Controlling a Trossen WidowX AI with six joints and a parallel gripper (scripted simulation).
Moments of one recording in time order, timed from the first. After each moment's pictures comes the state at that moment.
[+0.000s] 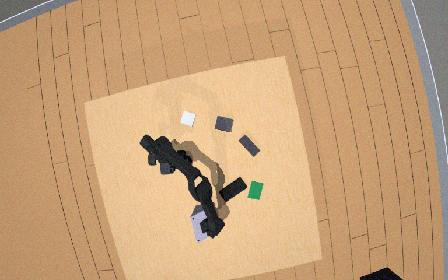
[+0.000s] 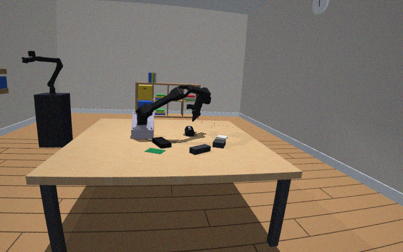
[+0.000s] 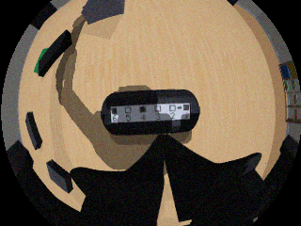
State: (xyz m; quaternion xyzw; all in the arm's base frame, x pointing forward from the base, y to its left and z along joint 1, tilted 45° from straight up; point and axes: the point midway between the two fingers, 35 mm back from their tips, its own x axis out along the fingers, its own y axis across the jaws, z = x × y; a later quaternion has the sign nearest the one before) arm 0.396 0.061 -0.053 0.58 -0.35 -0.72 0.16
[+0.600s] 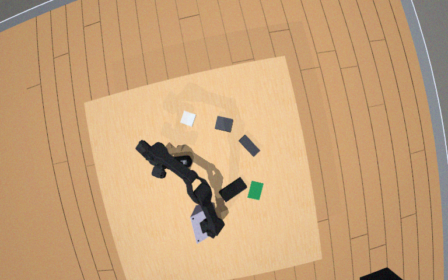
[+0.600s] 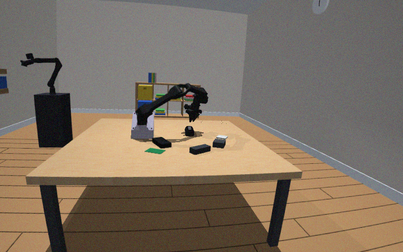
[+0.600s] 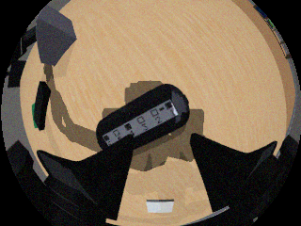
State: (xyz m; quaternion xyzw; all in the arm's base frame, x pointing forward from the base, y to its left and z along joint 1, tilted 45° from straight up) arm 0.389 0.072 -0.072 0.63 -0.50 -0.60 0.03
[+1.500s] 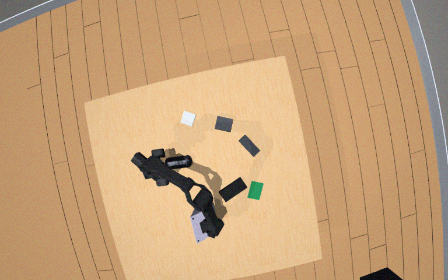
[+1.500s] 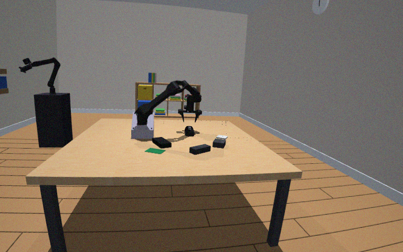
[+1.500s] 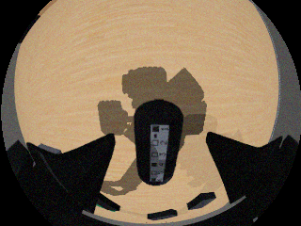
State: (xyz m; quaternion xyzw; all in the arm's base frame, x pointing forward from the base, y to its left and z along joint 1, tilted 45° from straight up) arm 0.371 0.087 -0.100 0.62 -0.68 -0.24 -0.31
